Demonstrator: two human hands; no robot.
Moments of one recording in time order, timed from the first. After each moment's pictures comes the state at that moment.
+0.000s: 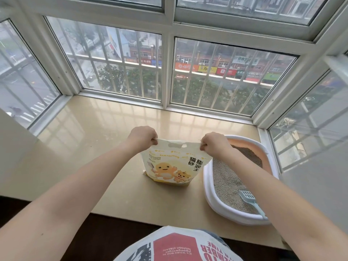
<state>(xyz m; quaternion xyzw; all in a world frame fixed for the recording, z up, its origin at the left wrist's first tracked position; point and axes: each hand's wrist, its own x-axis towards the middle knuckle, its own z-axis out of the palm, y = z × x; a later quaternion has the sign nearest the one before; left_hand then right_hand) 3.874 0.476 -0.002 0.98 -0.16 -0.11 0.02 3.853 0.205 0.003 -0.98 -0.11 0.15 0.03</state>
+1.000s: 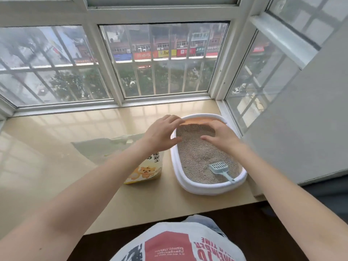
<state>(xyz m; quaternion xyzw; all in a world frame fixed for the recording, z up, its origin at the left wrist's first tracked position) 3.846 0.269 0.002 0.86 -0.47 0.03 0.17 3.767 0.036 -0.010 -0.97 0.07 0.03 0.25</state>
